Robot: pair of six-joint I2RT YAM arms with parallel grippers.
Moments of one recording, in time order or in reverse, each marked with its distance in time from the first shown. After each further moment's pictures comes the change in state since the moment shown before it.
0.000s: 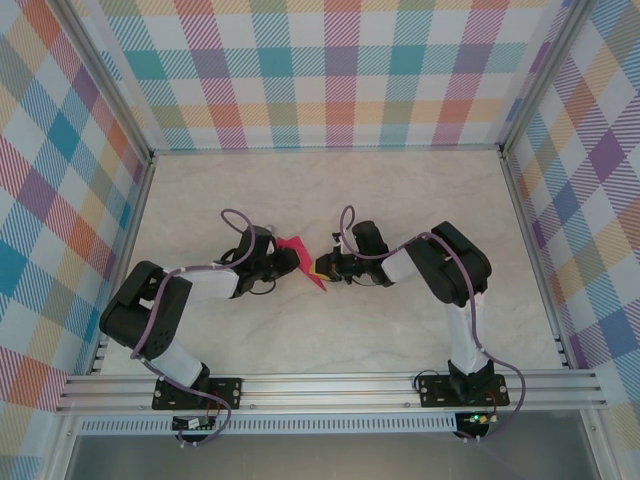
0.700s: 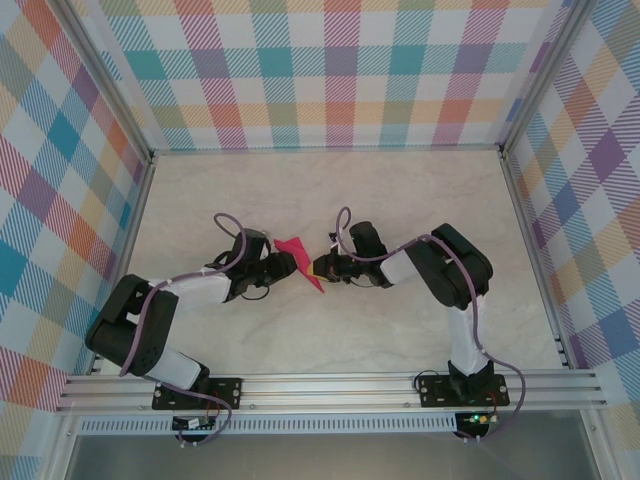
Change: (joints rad) left arm 0.012 -0.098 -0.031 -0.139 0.012 -0.003; right arm 0.025 -0.023 -0.006 -0.010 0.029 -0.082
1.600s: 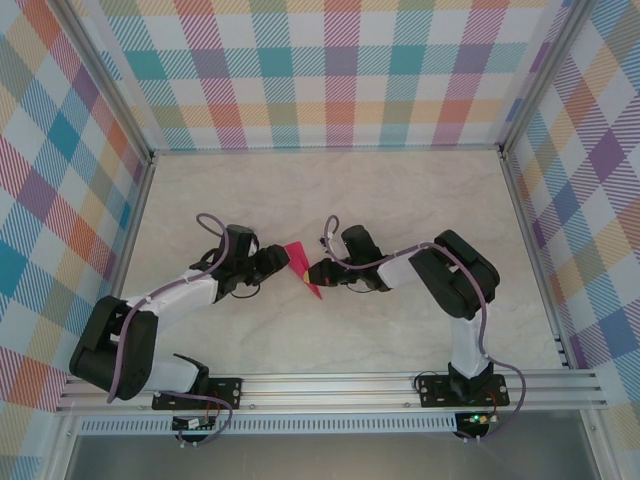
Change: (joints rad) left arm 0.057 -0.139 0.010 -0.145 0.003 -0.039; right arm 0.066 -0.082 -0.015 -0.114 0.091 -0.269
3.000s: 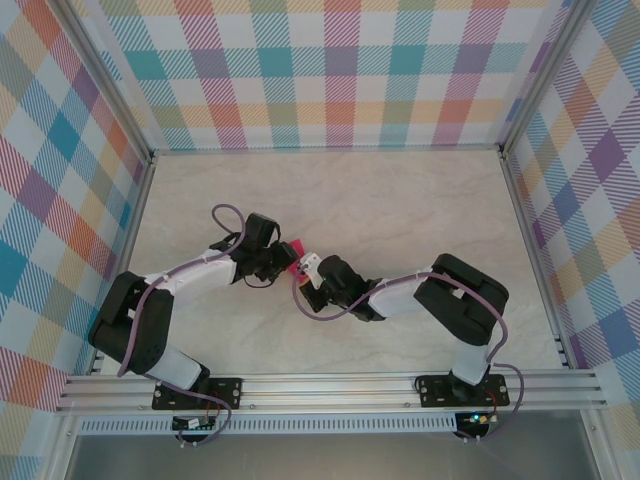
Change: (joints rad) left arm -0.077 0.140 0.212 -0.231 -0.077 -0.212; right arm 0.277 -0.154 -0.102 -0.036 0.656 -0.550
